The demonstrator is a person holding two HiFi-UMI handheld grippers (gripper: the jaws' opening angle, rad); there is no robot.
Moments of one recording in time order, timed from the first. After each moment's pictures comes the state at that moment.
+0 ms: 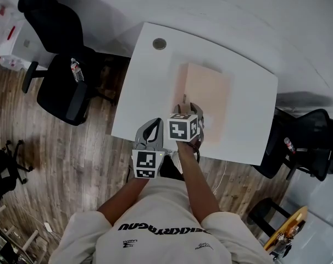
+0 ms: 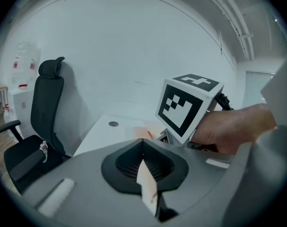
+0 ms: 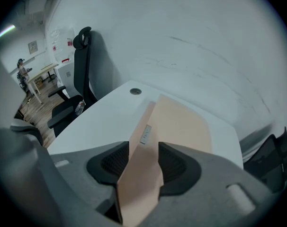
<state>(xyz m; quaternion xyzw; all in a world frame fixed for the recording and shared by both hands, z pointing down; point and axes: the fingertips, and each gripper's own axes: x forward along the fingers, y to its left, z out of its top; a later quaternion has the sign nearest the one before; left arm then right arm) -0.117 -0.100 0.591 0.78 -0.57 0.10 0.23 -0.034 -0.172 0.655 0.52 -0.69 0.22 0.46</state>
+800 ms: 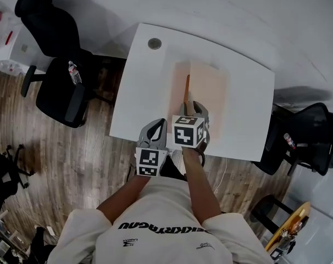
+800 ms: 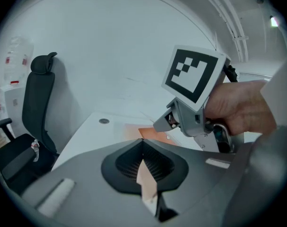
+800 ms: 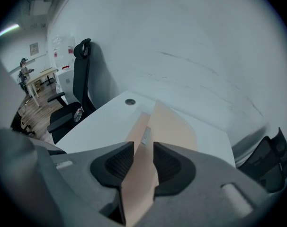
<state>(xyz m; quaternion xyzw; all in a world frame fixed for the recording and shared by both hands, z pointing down) -0.087 -0.095 0.600 0.80 -0.54 0.10 0.24 -0.013 -0.171 0.607 0.54 -0.70 0.19 0.43</state>
